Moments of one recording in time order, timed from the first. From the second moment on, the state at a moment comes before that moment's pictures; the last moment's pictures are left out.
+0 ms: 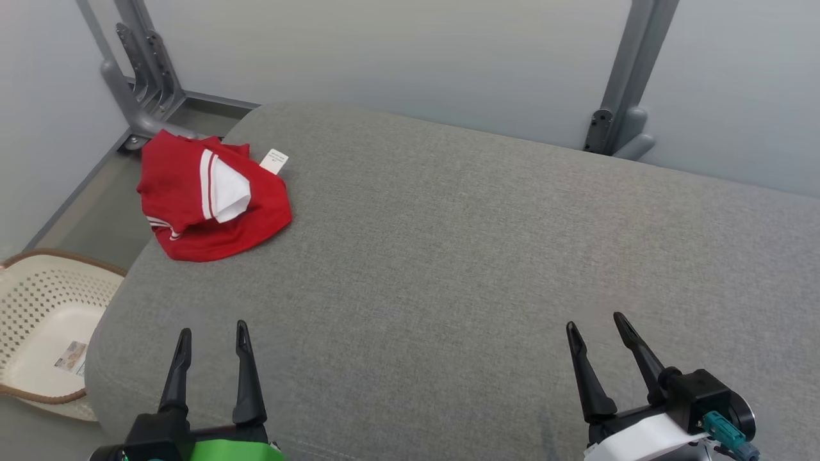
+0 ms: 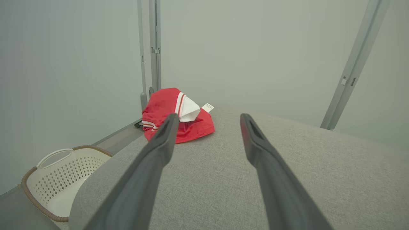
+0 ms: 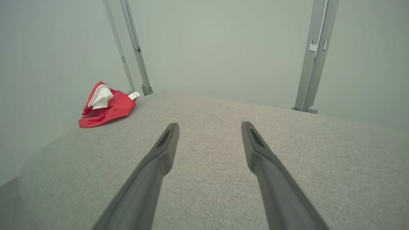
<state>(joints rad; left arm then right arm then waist) 0.12 0.05 -0.12 0.01 -0.20 0.09 -0.26 0.08 -0.05 0.14 0.09 0.14 0.13 -0.26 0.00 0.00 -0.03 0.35</state>
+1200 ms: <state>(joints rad) -0.48 0.07 0.08 0.33 -0.31 -0.01 -0.26 -0.08 -0.19 0.17 0.08 0.07 0.13 -0.26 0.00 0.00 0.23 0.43</state>
